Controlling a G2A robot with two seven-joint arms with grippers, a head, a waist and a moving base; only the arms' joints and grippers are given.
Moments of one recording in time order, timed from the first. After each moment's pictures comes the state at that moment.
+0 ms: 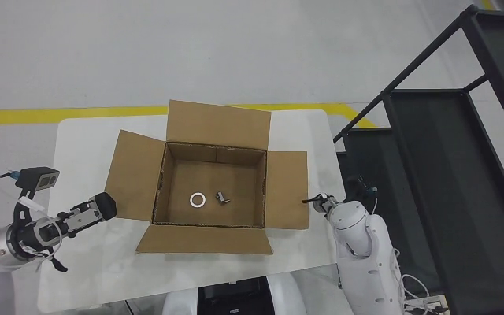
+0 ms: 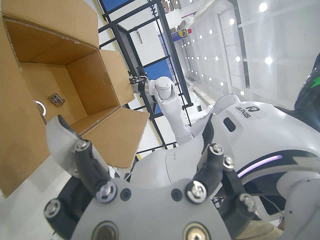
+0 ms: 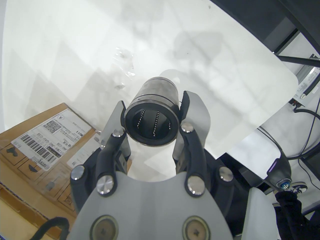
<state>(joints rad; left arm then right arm) 1.65 -1.00 -1.97 -1.80 -0.59 -0.37 -1.44 -1.67 -1.54 1.60 -1.95 -1.04 0.92 0.87</state>
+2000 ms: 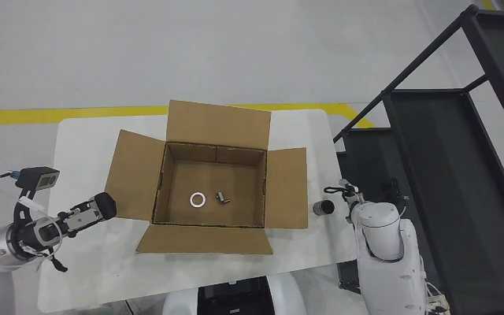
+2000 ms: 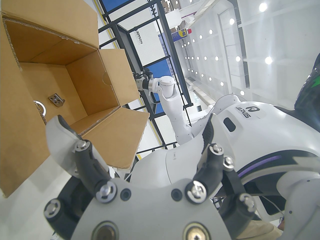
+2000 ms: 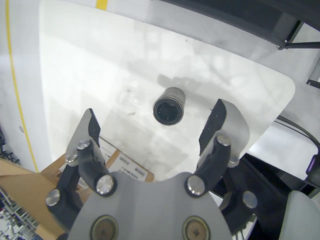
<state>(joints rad) 1.65 -1.00 -1.97 -1.80 -0.59 -0.37 -1.44 -1.73 -1.52 1.77 -2.10 -0.69 1.01 0.62</state>
